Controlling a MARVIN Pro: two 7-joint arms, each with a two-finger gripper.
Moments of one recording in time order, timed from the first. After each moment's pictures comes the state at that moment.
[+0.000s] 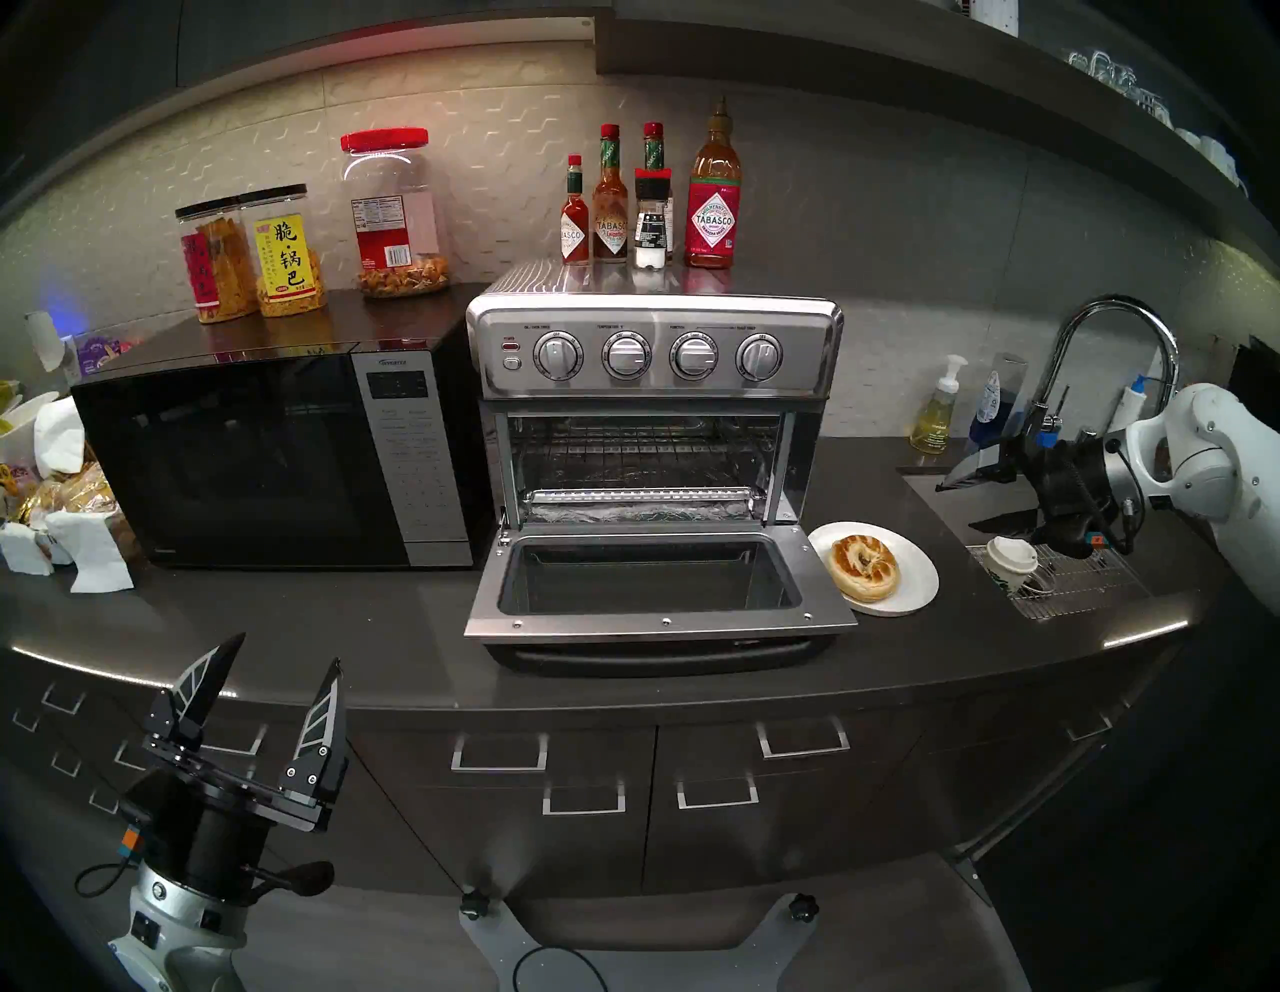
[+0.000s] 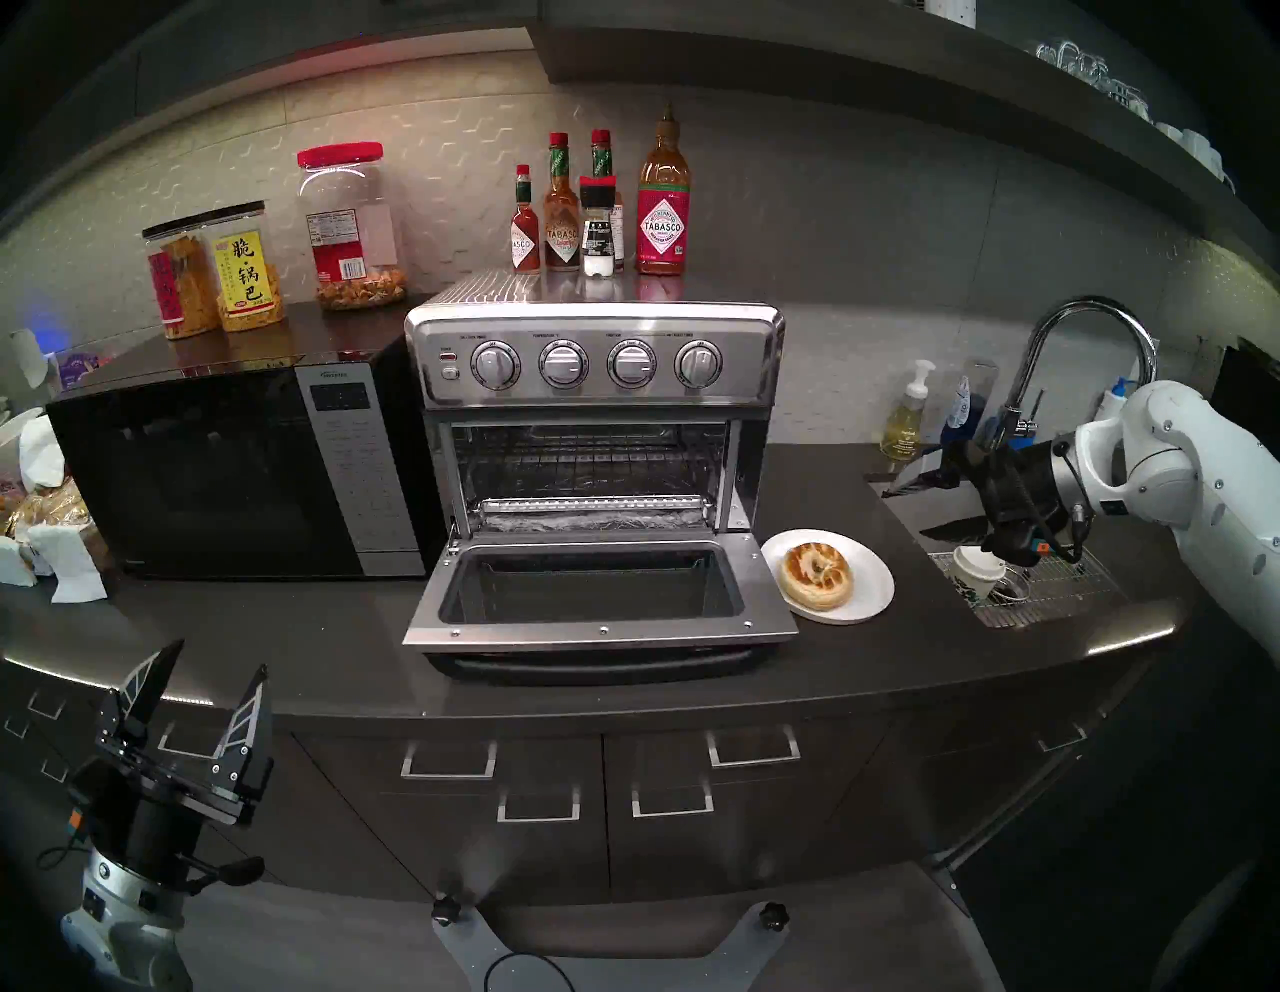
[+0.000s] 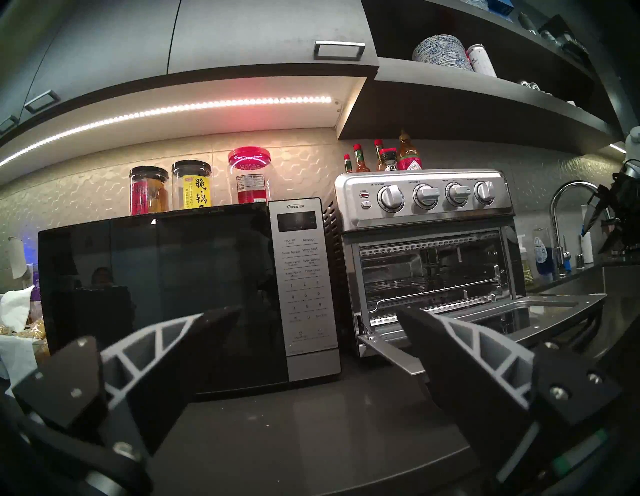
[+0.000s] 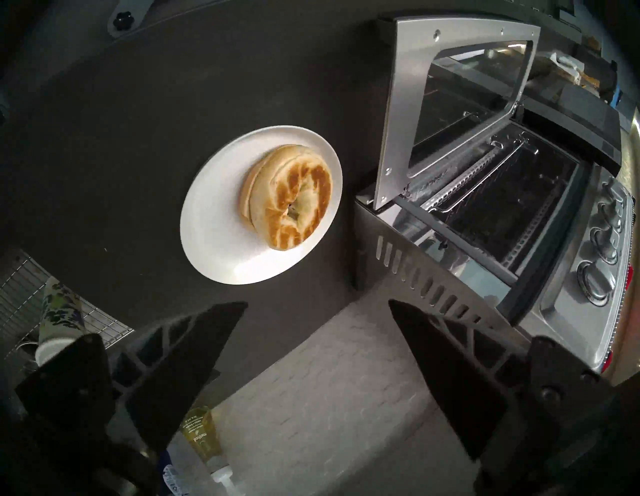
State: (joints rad) left arm 2.66 -1.56 -2.01 -2.36 -0.40 -0.54 -0.41; right arm -0.94 -0.20 1.07 -1.63 -0.77 -0.90 0.44
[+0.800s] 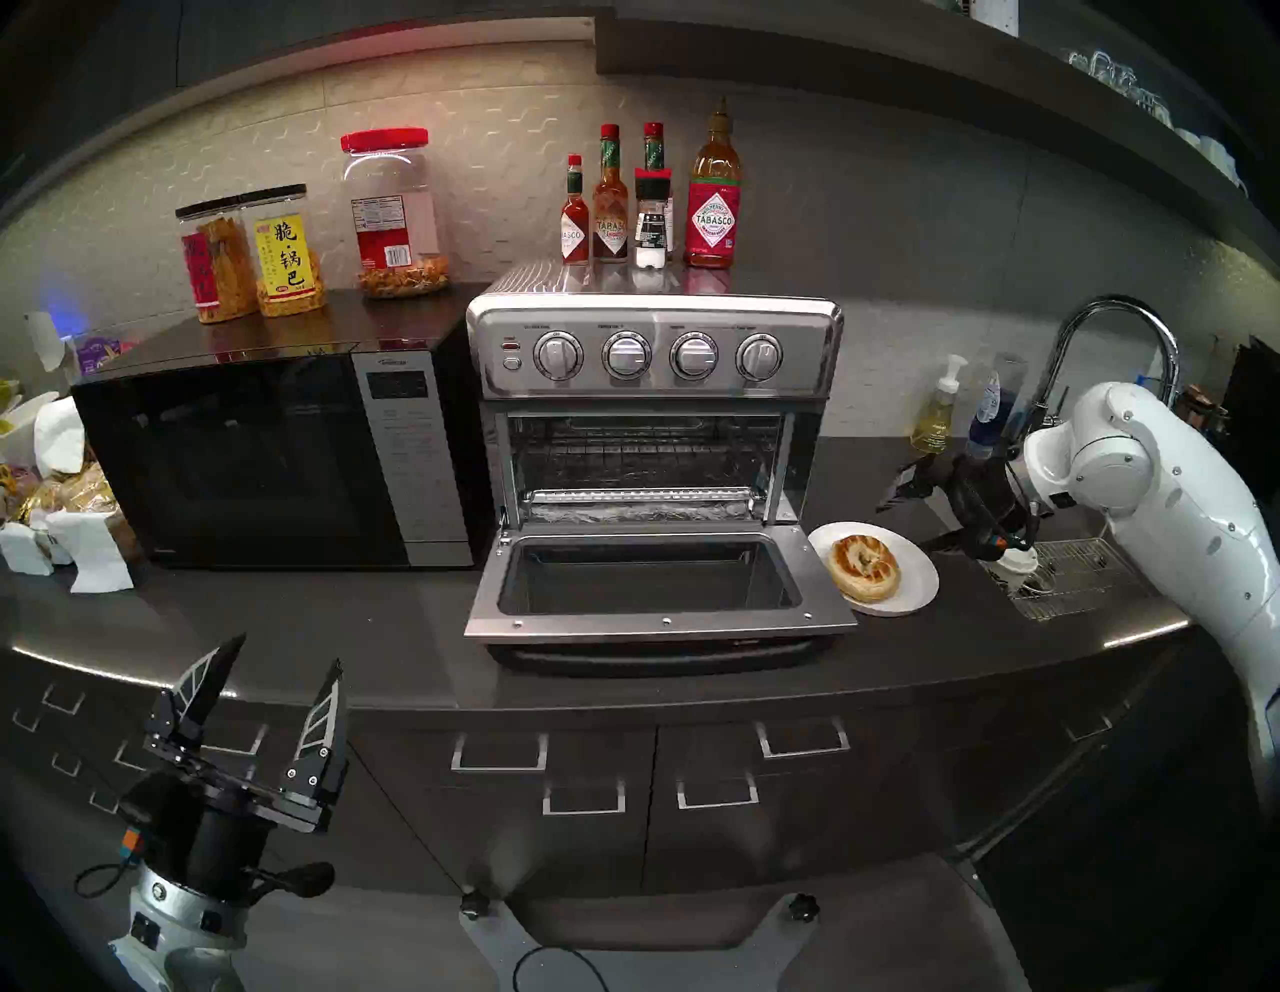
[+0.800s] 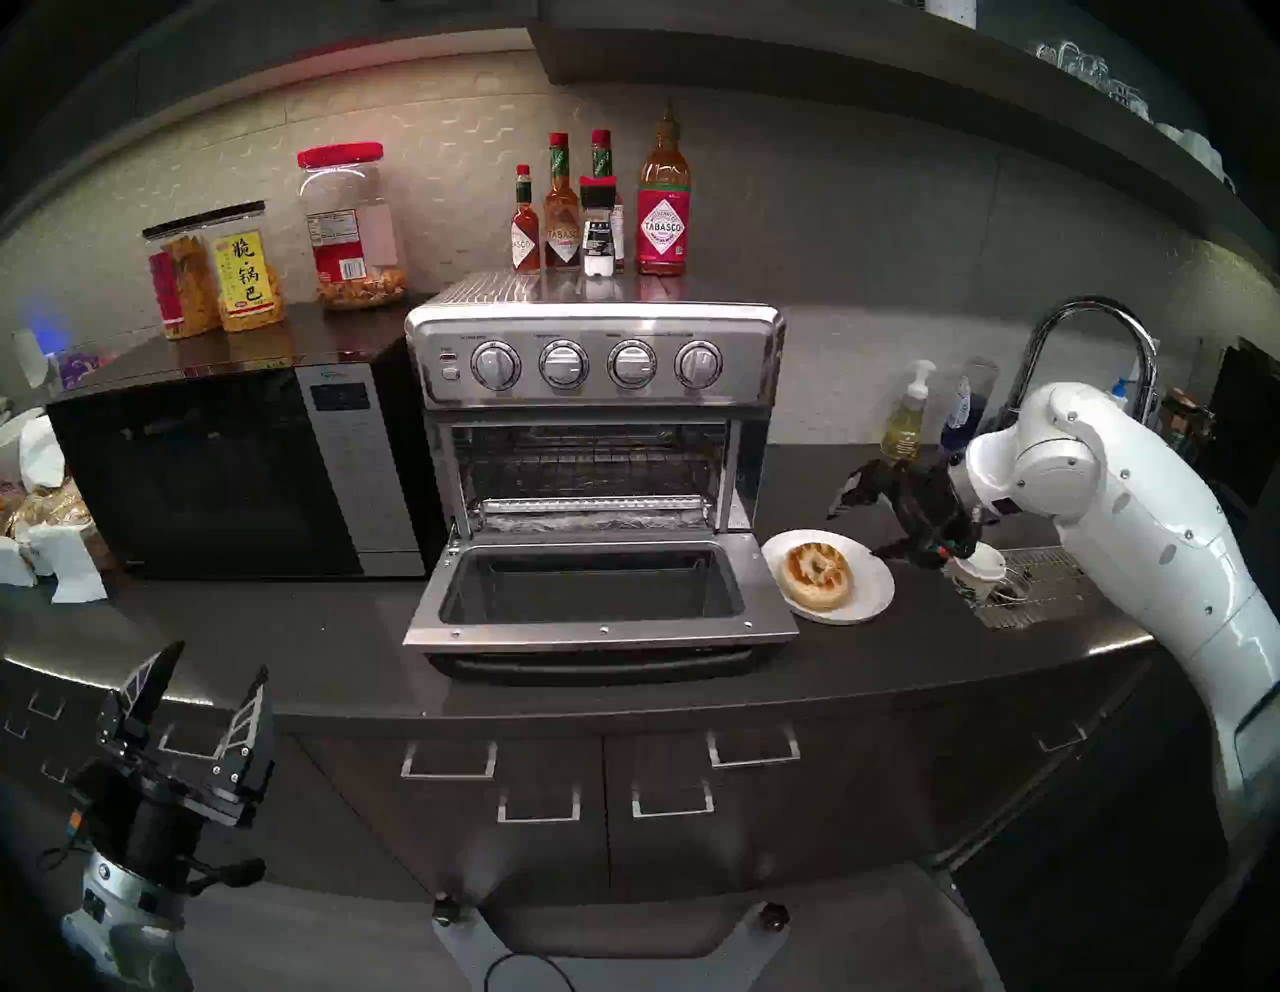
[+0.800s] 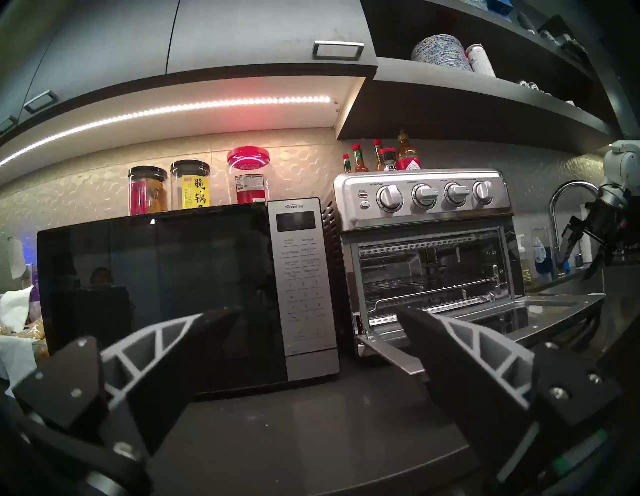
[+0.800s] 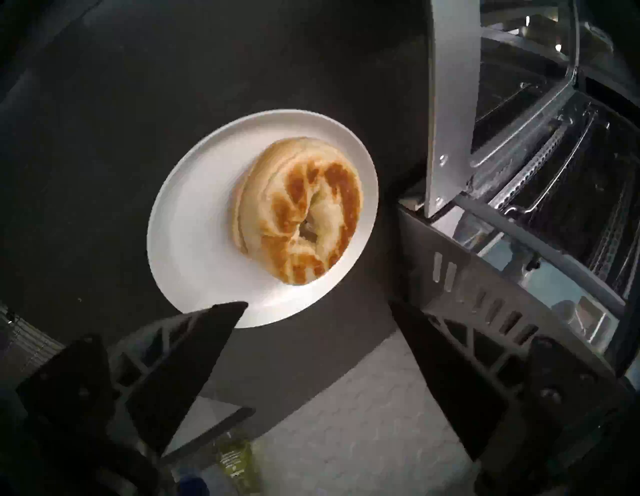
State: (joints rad) left arm 2.66 -1.56 -2.01 -2.36 -0.40 -0.54 -0.42; right arm -0.78 -0.48 0.96 -1.53 -0.70 -0.79 0.92
